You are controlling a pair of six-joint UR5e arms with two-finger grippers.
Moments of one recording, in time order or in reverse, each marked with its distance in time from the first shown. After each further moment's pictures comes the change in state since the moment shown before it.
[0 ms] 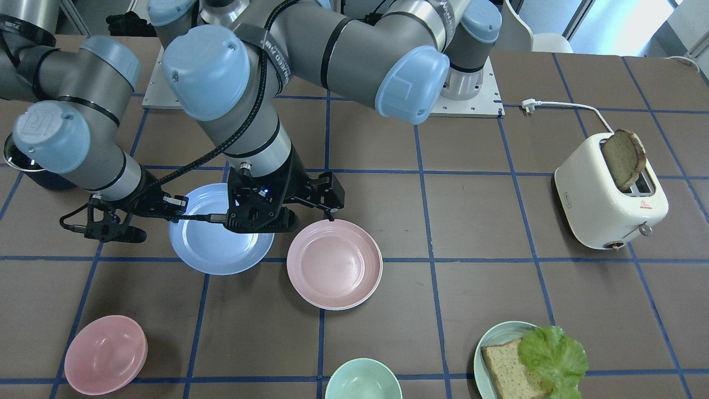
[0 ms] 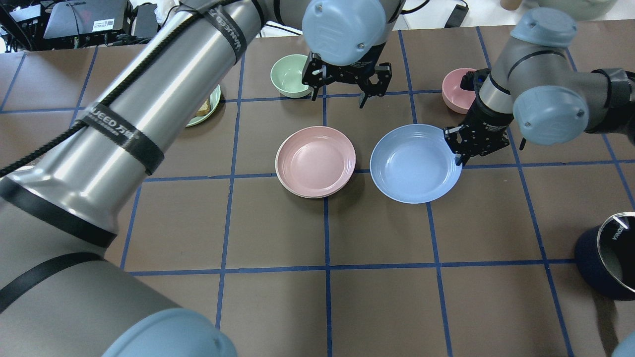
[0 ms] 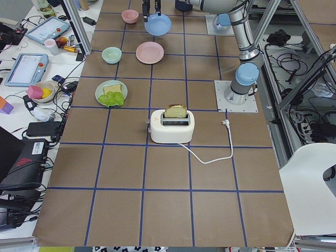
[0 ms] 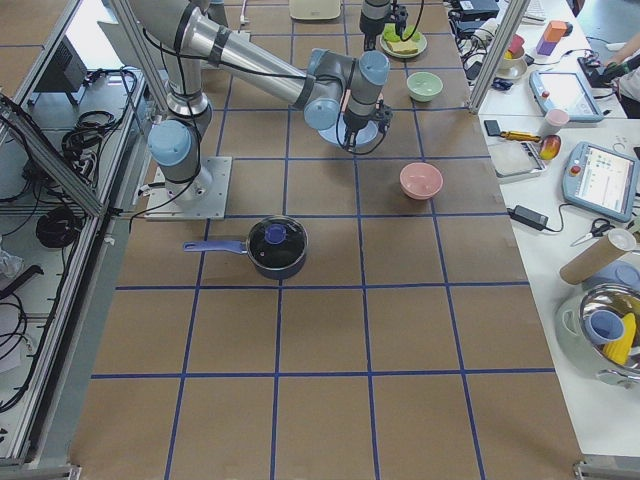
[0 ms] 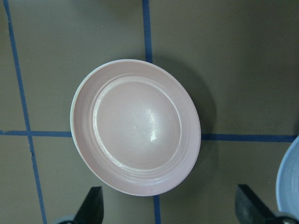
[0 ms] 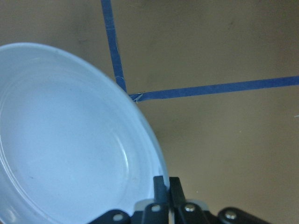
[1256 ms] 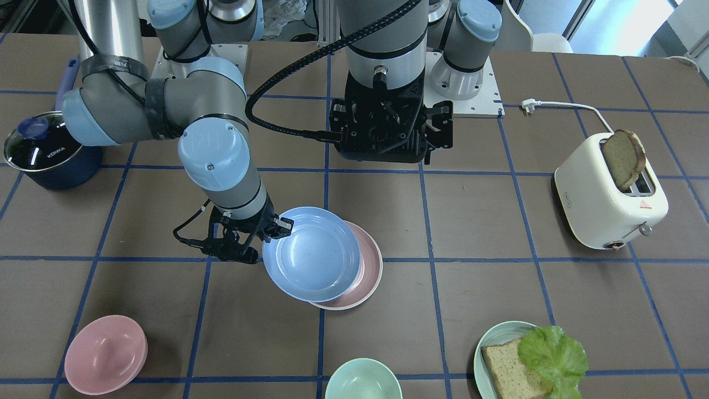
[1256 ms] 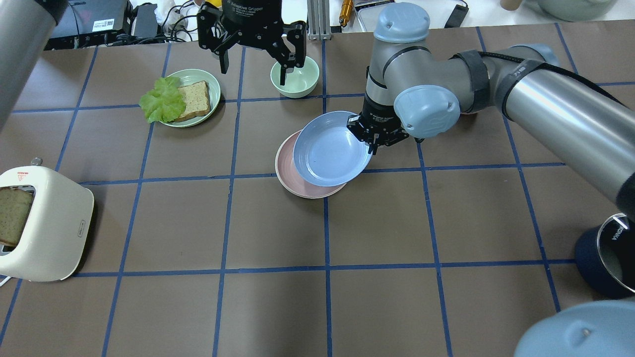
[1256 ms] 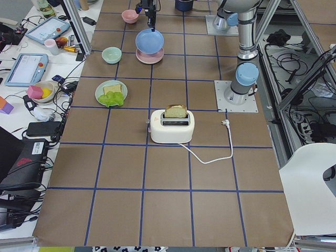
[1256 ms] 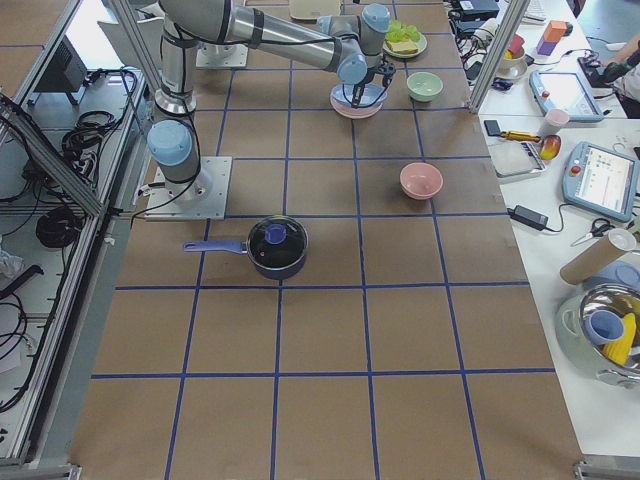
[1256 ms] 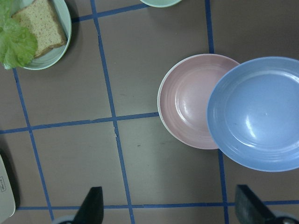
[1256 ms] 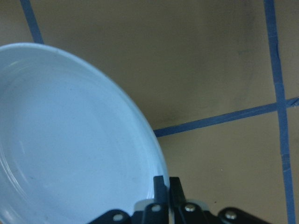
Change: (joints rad) left arm 0.172 0.233 -0.077 -0.179 -0.050 0.260; right arm 0.317 0.180 -0.205 -0.035 0.003 0.441
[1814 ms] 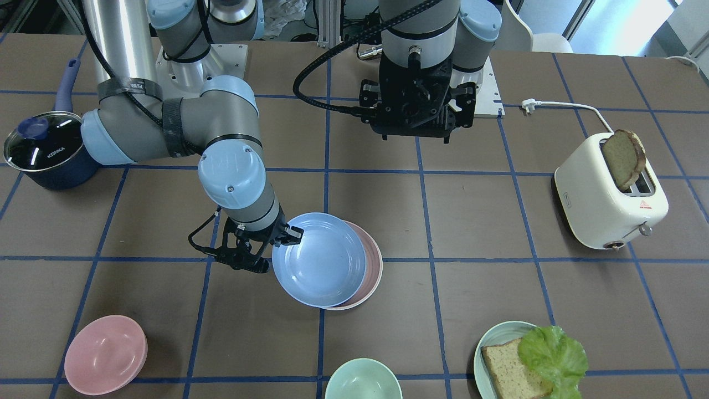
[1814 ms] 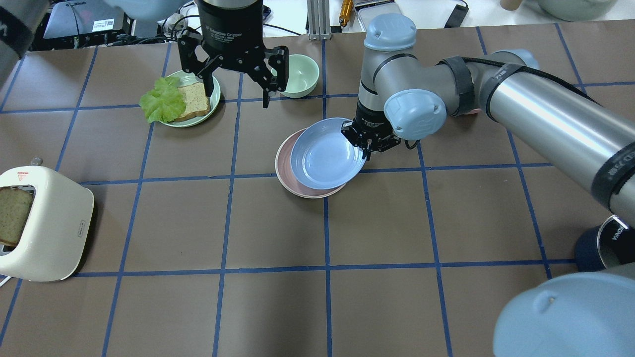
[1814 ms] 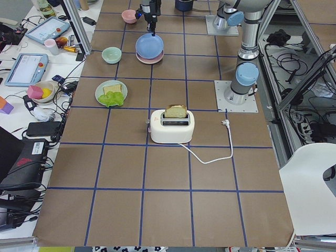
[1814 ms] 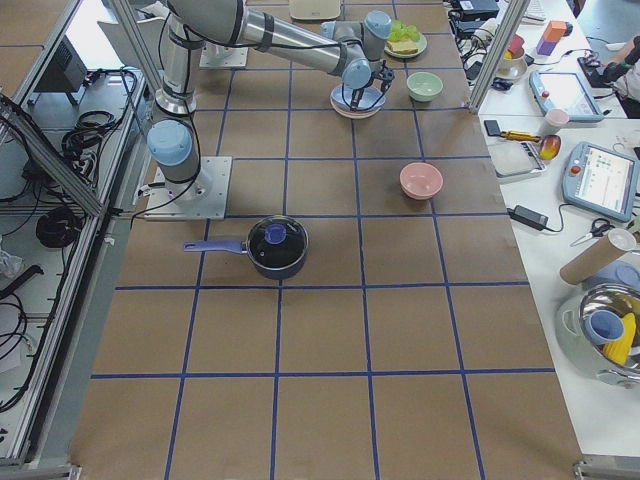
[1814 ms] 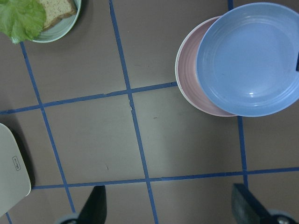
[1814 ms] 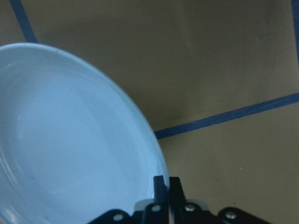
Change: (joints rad) left arm 0.048 0.144 -0.196 0.042 -0.002 0.060; right arm 0.027 0.041 -0.009 -0.004 0.004 0.058
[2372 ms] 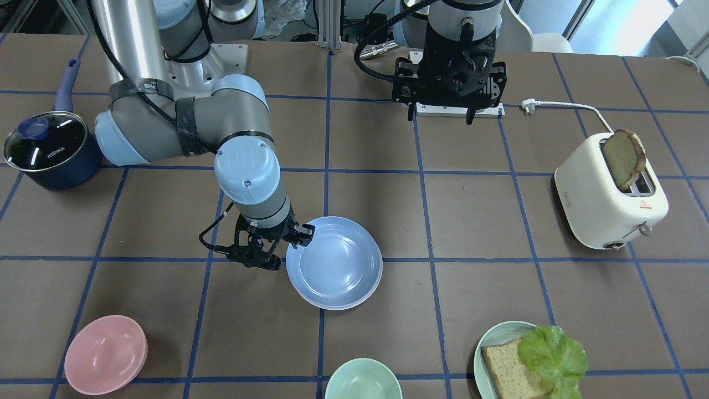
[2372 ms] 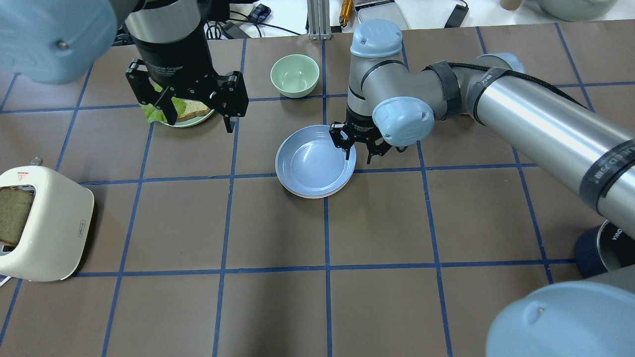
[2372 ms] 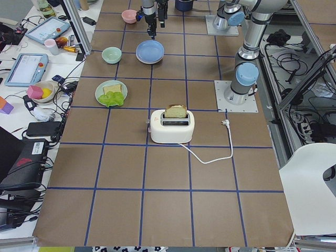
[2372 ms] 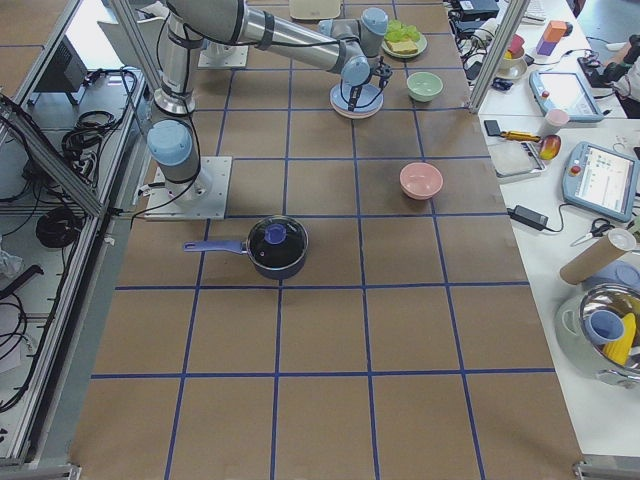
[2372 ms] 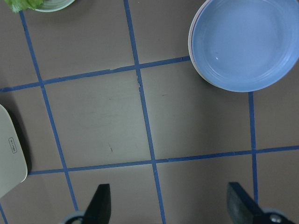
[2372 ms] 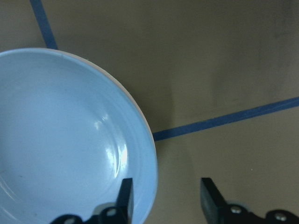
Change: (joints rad) left arm 0.087 0.159 -0.197 0.097 -0.061 0.060; right arm 0.018 0.003 -0.004 -0.024 -0.012 -0.002
